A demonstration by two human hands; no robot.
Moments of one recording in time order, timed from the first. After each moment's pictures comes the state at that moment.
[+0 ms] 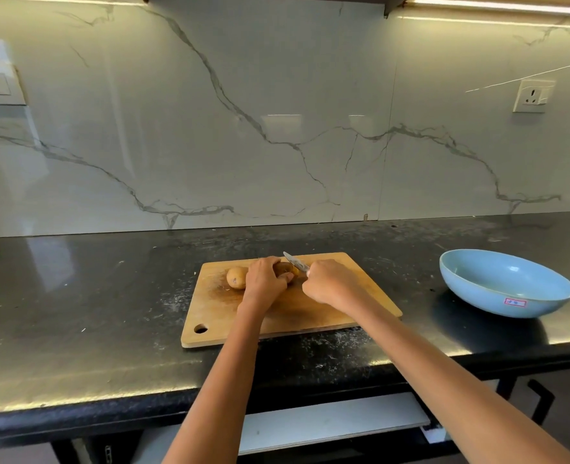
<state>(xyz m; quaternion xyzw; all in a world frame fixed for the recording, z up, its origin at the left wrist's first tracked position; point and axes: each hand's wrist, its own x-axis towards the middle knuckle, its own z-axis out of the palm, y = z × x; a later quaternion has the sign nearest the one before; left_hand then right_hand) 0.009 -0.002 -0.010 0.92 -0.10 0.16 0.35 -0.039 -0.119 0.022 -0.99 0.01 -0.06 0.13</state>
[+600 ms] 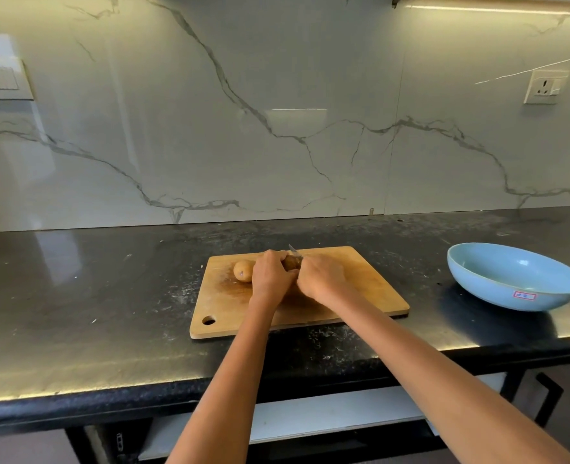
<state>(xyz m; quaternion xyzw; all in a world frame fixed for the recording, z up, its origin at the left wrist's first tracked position) 0.003 -0.005 -0.013 0.90 -0.09 0.20 0.37 -0.029 -0.094 0.012 -0.99 0.02 -0.10 0.08</state>
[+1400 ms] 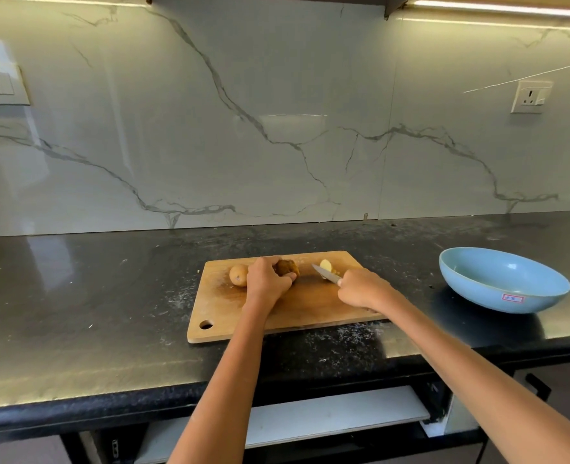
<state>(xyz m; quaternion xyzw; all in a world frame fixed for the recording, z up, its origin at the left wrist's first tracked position) -0.001 0.000 -0.012 0.89 -0.09 0.19 0.40 -0.044 -0.164 0.014 -0.99 0.04 0.02 0.13</state>
